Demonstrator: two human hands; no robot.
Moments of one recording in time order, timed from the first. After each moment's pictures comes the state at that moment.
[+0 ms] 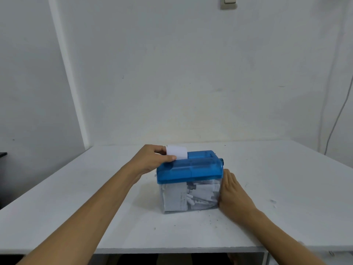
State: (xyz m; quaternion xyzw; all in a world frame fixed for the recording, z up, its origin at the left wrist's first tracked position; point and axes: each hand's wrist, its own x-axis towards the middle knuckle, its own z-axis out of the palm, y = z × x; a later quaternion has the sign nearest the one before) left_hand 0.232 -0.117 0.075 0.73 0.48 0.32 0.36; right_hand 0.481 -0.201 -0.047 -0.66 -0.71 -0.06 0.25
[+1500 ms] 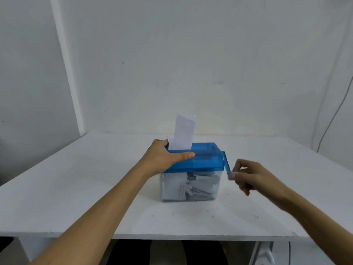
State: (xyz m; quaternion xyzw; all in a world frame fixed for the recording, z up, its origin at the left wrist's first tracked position) left_hand 0.247 -0.137 0.050 0.76 0.40 0.36 0.36; right_hand 0.502 -0.260 0.025 -0.63 -0.62 0.28 0.38
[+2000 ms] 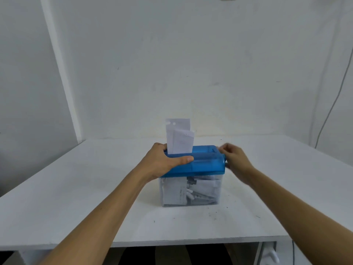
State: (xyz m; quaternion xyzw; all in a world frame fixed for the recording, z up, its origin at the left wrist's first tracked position) left_hand 0.247 -0.136 0.053 0.78 0.40 0.33 0.36; right_hand 0.508 -0.155 0.007 -0.58 -0.50 0.31 0.57
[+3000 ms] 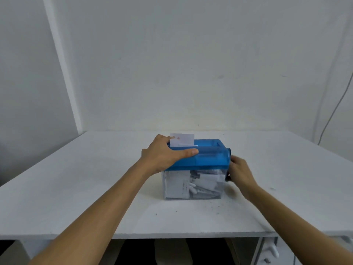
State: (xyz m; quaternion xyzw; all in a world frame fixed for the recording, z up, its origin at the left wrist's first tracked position) left_hand 0.249 -0.125 0.043 0.78 0.46 0.32 0.29; right_hand 0.490 -0.176 -0.035 -0.67 -0.47 0.26 0.52
